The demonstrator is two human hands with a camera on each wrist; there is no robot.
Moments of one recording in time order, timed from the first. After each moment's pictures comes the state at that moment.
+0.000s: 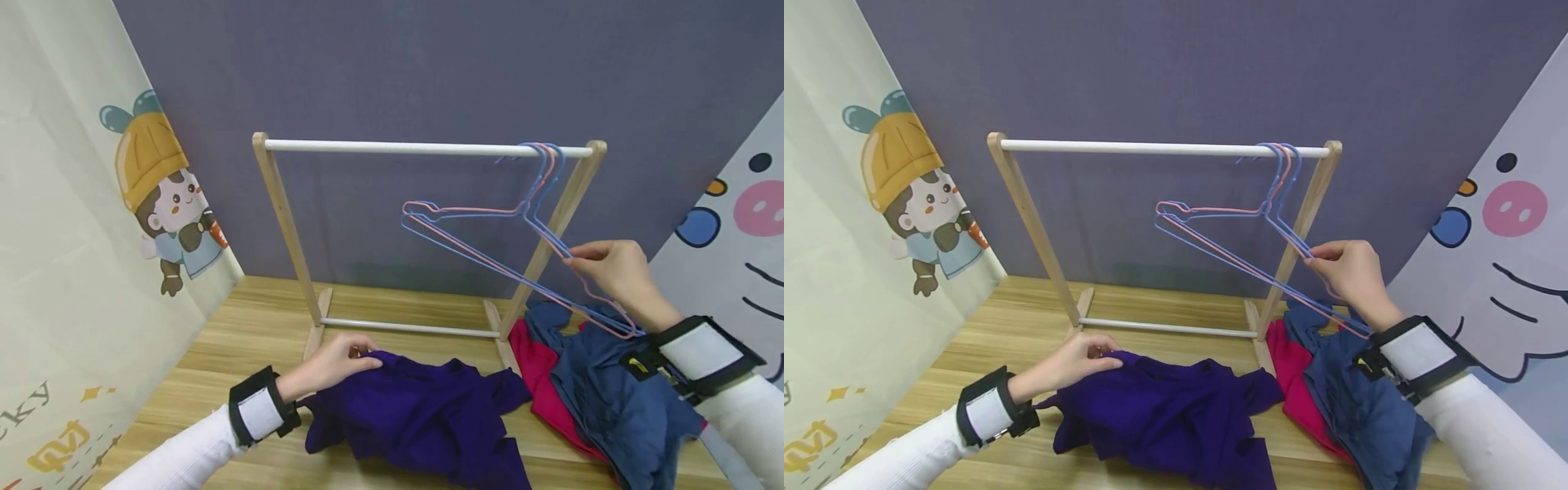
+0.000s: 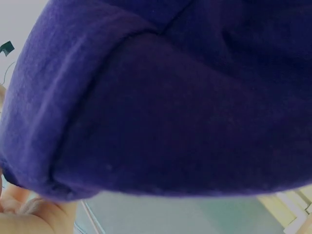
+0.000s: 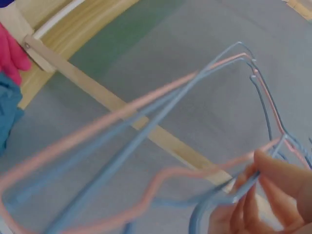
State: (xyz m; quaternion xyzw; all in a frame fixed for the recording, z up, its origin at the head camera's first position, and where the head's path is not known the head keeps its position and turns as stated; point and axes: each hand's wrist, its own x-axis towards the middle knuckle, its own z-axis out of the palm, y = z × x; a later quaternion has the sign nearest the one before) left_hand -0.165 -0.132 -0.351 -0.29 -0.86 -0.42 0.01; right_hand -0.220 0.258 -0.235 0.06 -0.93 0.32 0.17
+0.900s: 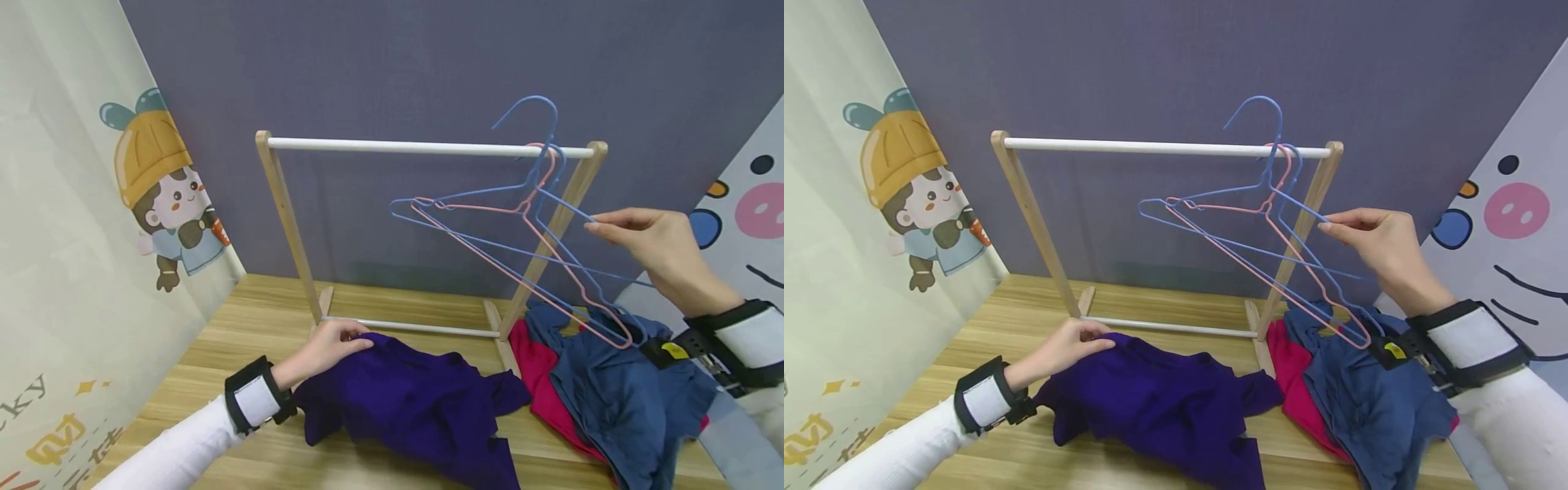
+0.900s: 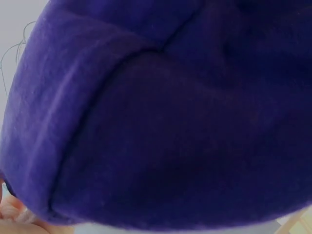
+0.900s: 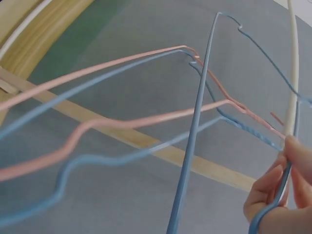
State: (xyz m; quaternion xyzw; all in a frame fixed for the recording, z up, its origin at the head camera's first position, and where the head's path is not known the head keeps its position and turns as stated) left_hand -0.205 -0.115 -0.340 -0.23 -0.88 -0.42 0.08; right_hand -0.270 0.292 -0.180 0.09 -0.89 0.42 0.15
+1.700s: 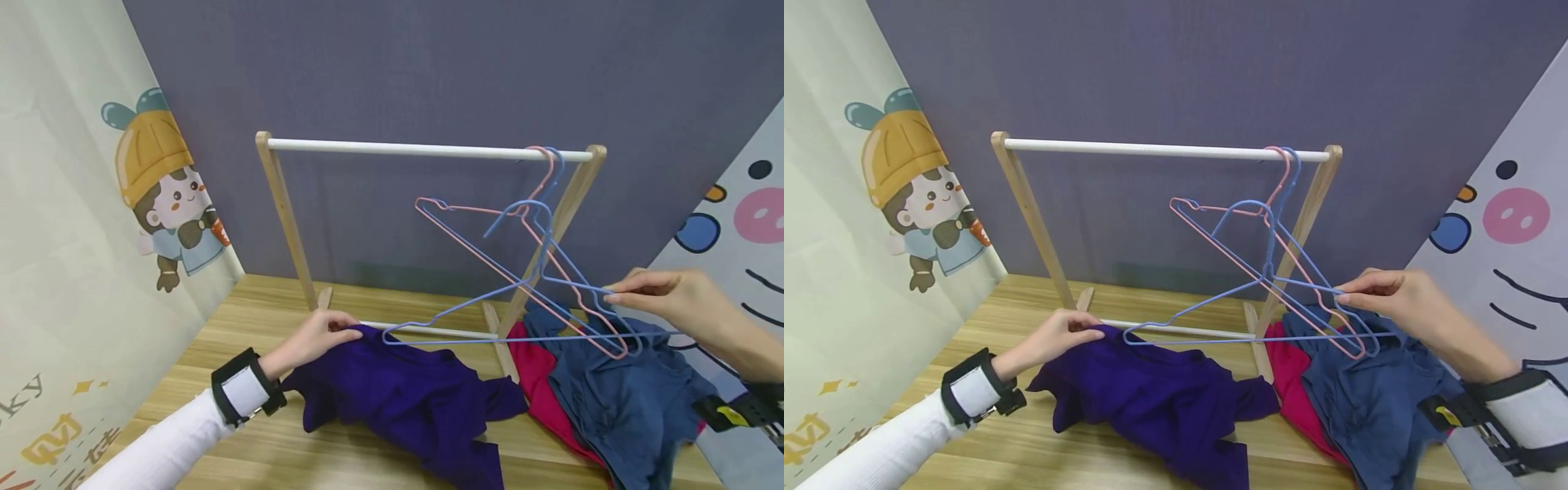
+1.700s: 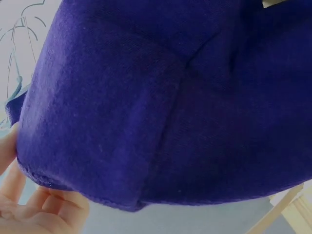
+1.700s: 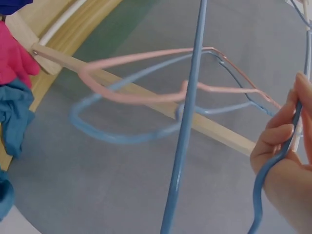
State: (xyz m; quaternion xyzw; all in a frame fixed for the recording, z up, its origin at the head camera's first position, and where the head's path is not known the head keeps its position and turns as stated) left_hand -0.211 -0.131 -0.330 -0.23 -0.88 -0.42 0.08; right_hand -0.244 0.335 -0.217 0.21 -0.92 0.32 0.09
